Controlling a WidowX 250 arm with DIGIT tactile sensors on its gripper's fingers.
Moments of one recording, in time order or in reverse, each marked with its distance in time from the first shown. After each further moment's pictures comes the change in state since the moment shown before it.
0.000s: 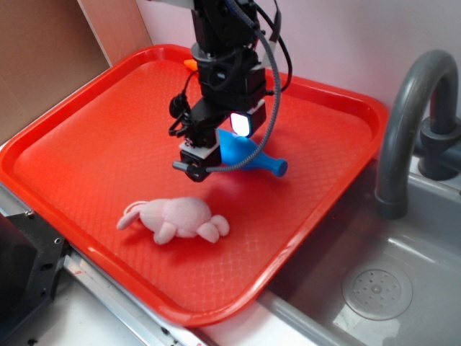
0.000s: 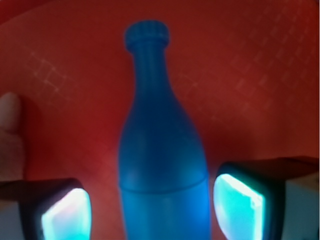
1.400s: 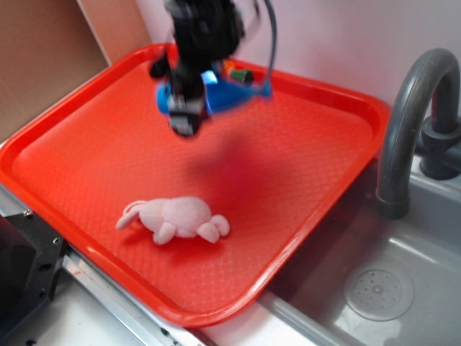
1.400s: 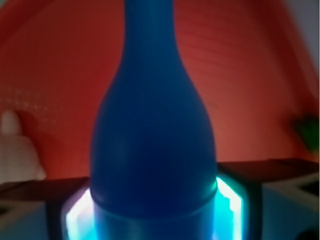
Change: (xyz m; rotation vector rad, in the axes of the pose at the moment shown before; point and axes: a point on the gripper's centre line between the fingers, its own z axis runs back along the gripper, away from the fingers) arm -0.037 0.001 0.062 0.035 0.035 0.518
